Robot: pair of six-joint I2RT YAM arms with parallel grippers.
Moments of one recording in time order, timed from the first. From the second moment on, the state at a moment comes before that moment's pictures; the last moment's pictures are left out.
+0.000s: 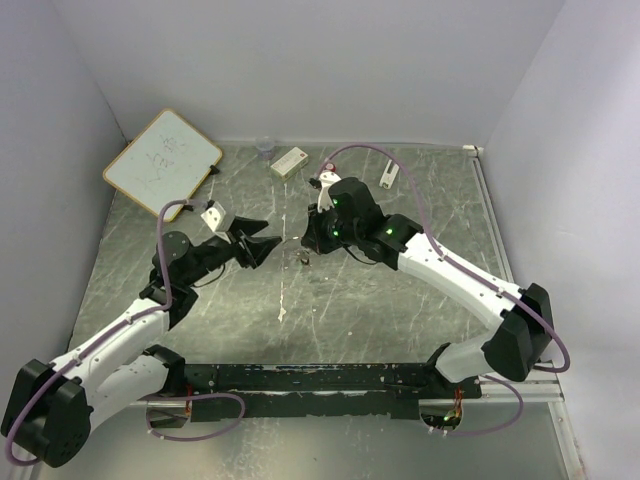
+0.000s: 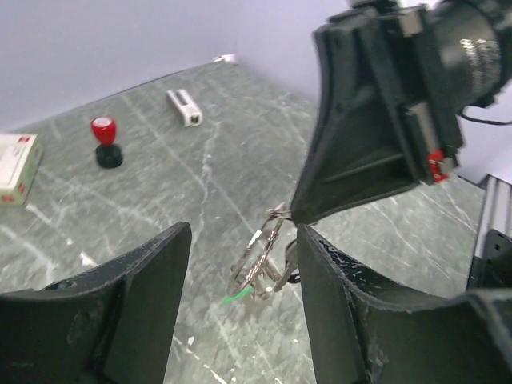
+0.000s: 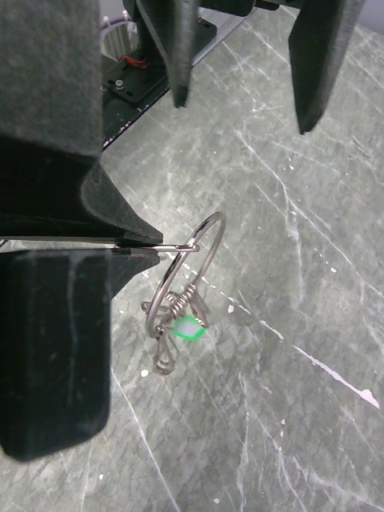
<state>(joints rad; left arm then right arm) -0.47 0.94 0.46 0.56 0.44 -0.21 0.79 1.40 1.23 -0.44 -0.12 0.34</state>
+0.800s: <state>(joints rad) -0.47 1.05 0.42 0.73 0.62 -0.20 0.81 1.37 1.23 -0.43 -0.14 0.35</state>
